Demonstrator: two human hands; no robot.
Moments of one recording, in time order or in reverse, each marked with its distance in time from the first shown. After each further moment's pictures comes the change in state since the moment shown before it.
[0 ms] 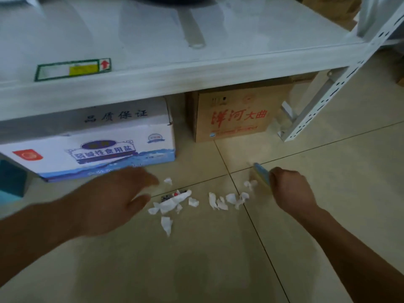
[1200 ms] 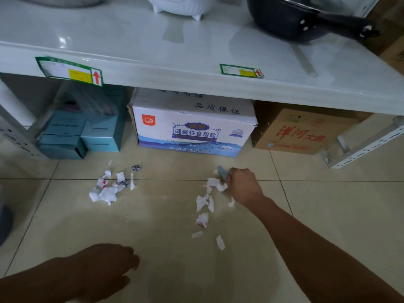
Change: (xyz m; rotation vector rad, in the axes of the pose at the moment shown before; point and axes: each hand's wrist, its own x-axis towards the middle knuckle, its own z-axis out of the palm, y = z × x) left_hand -0.272 -0.045 0.085 -0.080 -0.551 -0.139; right_hand -0.044 -0.276 -0.002 0.118 -0.139 -0.356
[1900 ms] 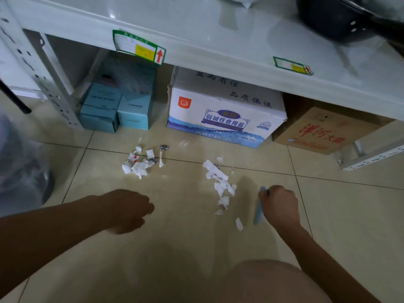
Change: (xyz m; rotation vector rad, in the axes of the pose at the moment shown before) left_hand -0.026 -0.056 -0.008 0.151 -0.002 -0.074; right_hand -0.092 -0.027 0.002 0.067 0.106 0.413
